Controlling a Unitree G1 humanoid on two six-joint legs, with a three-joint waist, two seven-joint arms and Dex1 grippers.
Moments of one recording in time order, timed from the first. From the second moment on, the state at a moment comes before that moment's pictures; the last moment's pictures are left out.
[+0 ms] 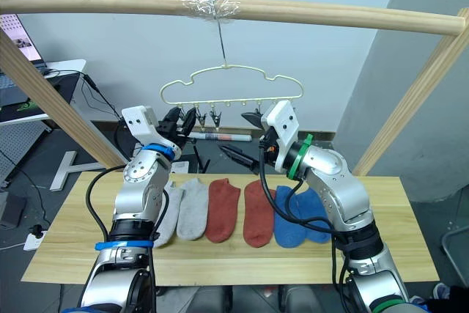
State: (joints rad) left arm -0.55 0.24 0.17 0.31 -0.23 0.05 -0.26; right arm -0.54 -0.22 0.18 -0.25 0.34 0.50 0.65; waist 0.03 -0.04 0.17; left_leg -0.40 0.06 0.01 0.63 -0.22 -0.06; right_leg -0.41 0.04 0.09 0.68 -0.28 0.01
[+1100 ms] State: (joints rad) left arm -0.56 0.25 0.16 0.34 -0.23 0.02 -0.30; right arm -0.44 -0.29 0.17 -0.24 0.27 0.48 0.60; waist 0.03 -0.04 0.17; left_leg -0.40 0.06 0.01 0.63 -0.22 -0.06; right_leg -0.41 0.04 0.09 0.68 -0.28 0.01
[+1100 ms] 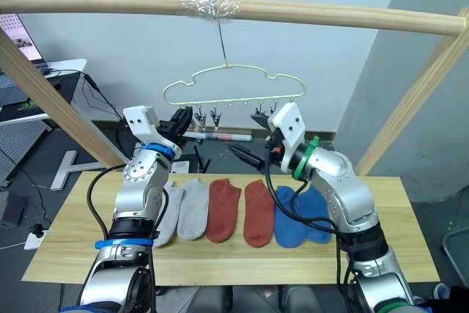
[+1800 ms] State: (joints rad) left arm -0.59 0.30 0.17 0.50 -0.22 -0.11 -0.39; right arm -0.26 -0.32 0.09 0.29 0.09 0.36 0.46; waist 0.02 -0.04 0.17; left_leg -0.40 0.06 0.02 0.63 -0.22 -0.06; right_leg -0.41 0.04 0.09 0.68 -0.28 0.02
